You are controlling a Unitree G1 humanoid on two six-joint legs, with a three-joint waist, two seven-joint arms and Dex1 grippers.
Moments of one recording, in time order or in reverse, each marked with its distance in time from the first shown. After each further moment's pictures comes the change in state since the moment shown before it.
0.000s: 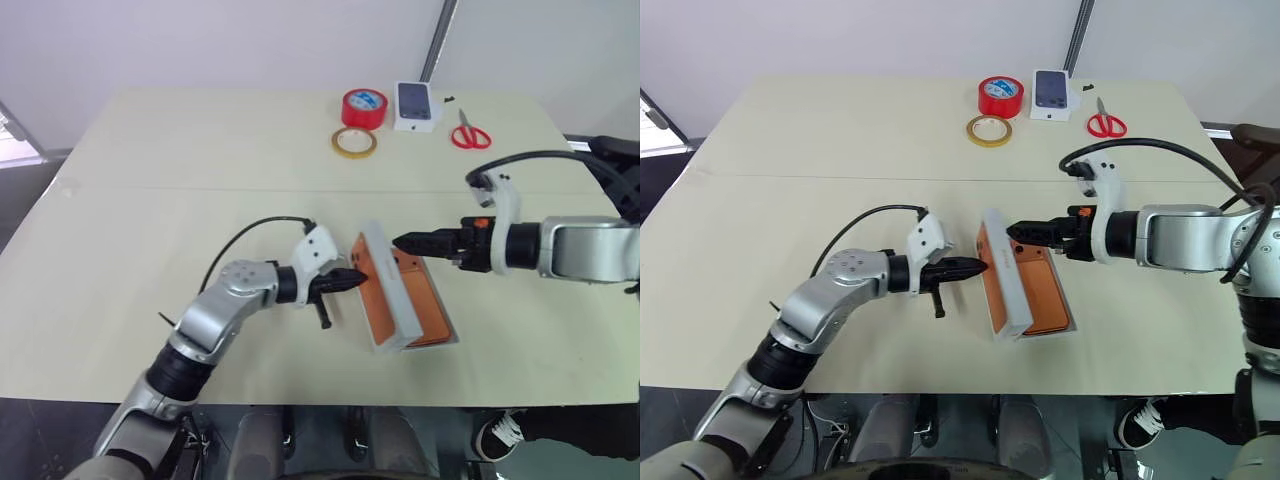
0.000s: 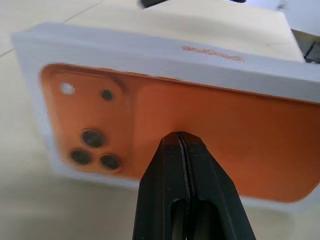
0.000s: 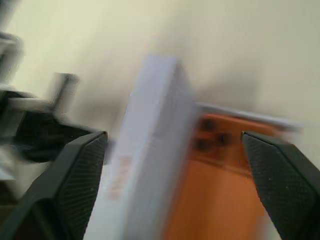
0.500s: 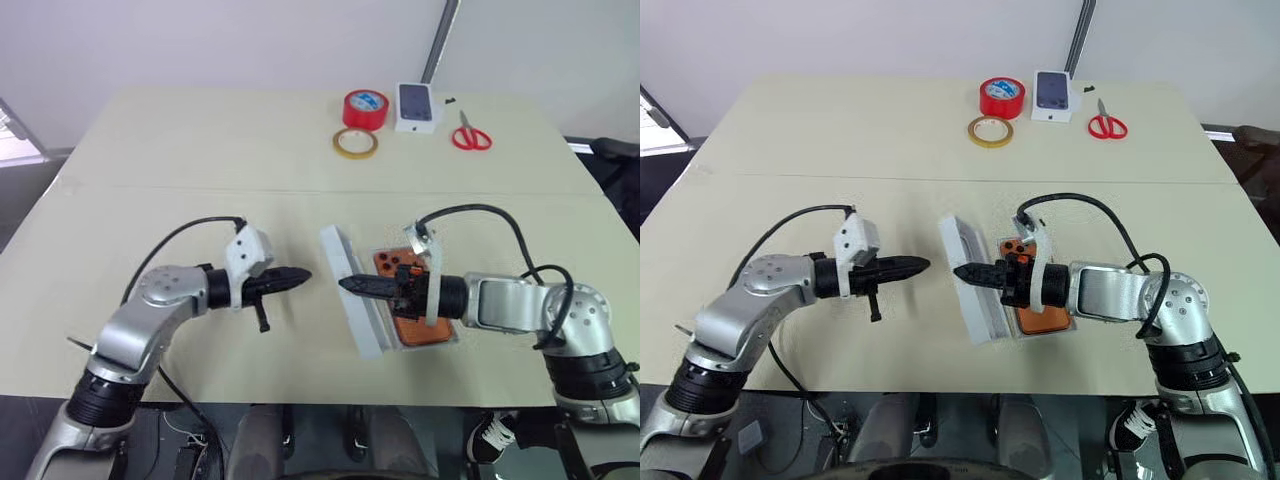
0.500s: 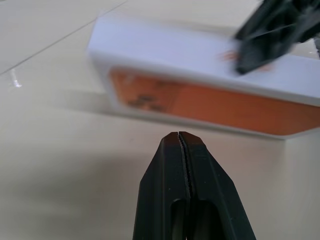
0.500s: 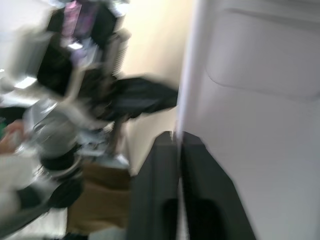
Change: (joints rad) left arm 0.182 0.269 0.226 -0.144 -0.114 -0.044 -0.115; right arm 0.217 0.381 0.027 -0.024 0.324 -0.098 -0.172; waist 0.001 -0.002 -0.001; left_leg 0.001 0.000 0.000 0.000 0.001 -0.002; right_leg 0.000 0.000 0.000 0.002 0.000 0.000
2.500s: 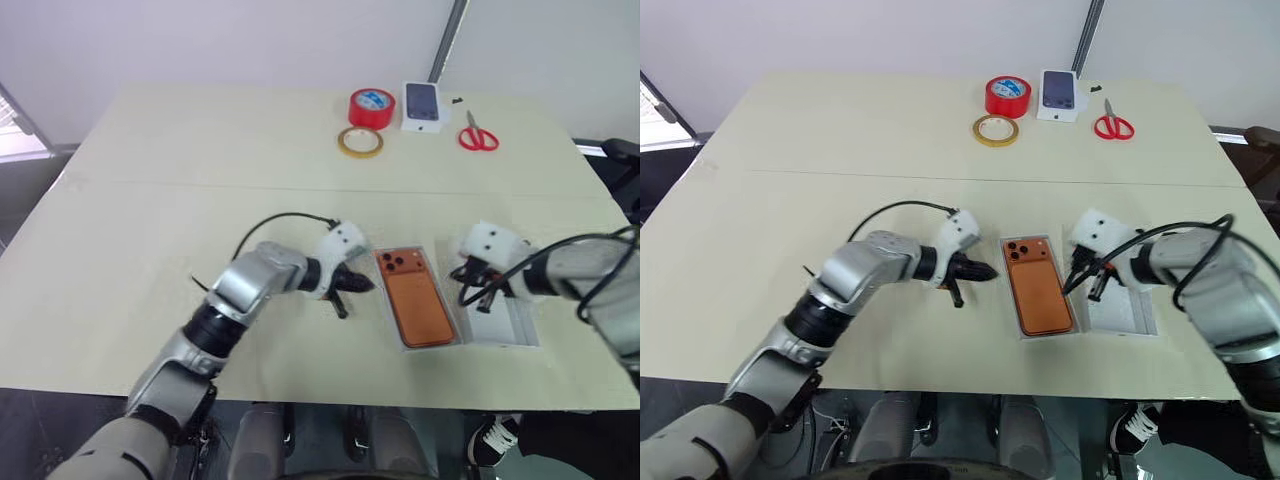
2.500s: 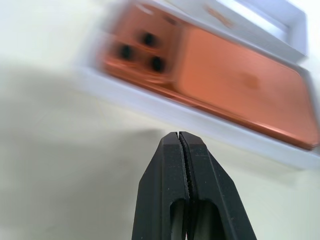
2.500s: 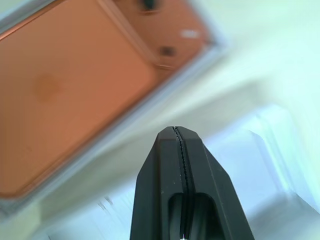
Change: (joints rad) left arm -0.343 -0.210 -0.176 0.295 0.095 0.305 0.069; right arm 0.059 -0.375 -0.027 -0.225 -1.811 -0.162 1.325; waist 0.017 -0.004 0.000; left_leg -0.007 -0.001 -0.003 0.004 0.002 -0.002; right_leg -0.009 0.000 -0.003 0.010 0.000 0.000
